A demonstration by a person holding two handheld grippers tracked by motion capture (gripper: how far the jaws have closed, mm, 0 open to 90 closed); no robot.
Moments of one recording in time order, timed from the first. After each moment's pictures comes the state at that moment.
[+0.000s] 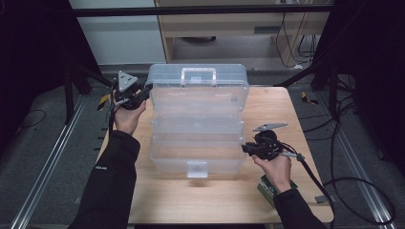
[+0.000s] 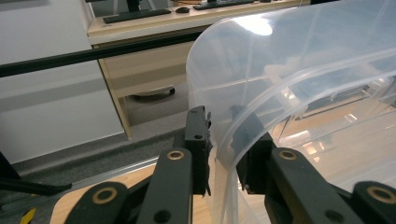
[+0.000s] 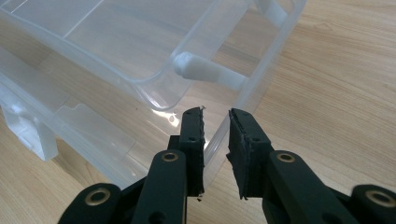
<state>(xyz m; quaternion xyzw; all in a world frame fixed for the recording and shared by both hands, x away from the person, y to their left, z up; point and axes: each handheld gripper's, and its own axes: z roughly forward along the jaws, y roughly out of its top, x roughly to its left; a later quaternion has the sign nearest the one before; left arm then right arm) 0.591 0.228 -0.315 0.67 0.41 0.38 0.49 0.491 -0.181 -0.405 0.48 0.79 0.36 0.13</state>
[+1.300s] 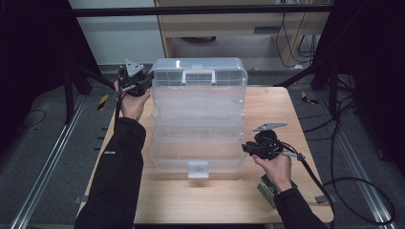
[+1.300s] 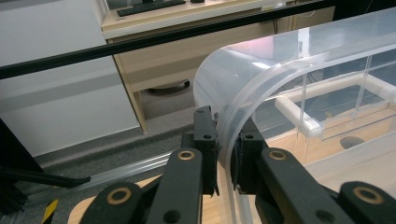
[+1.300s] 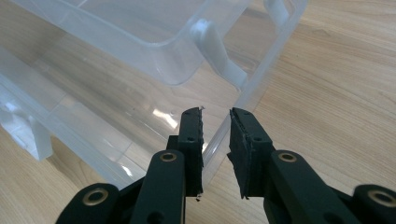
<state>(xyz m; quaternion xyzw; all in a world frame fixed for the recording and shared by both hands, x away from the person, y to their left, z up) 0.632 0.219 -0.308 0.68 0.43 0.39 0.45 0.493 -0.183 -0.406 0.47 0.80 0.36 0.13</state>
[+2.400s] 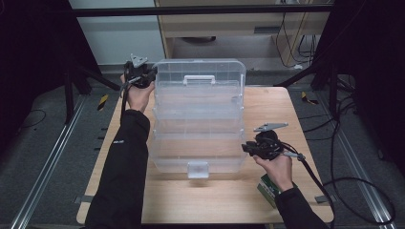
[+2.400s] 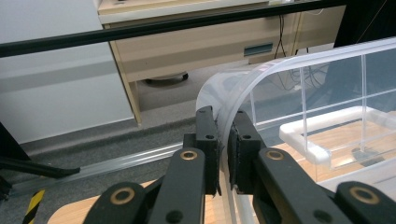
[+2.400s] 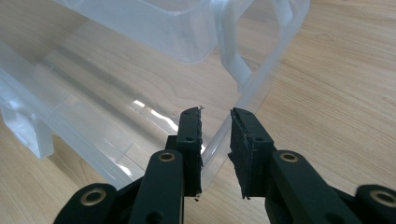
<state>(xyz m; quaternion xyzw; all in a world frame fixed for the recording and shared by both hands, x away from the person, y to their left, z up) 0.679 0.215 -0.319 0.67 0.45 0.37 0.45 0.493 -0.185 -0.407 0.46 0.80 0.37 0.13</state>
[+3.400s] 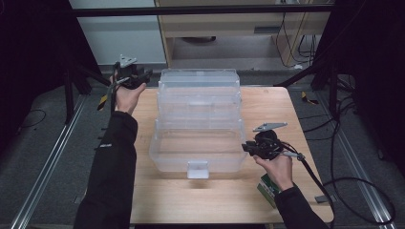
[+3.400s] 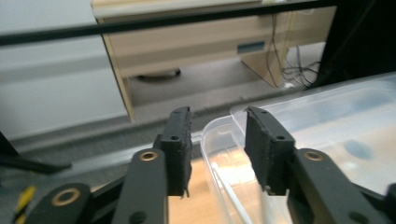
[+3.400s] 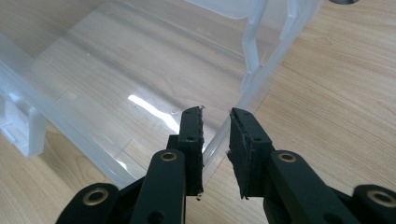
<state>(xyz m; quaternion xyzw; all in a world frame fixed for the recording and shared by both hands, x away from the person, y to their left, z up) 0.654 0.253 -0.314 0.68 0.46 0.34 0.46 0.494 -0.184 -0.406 0.45 0.80 0.36 0.14</state>
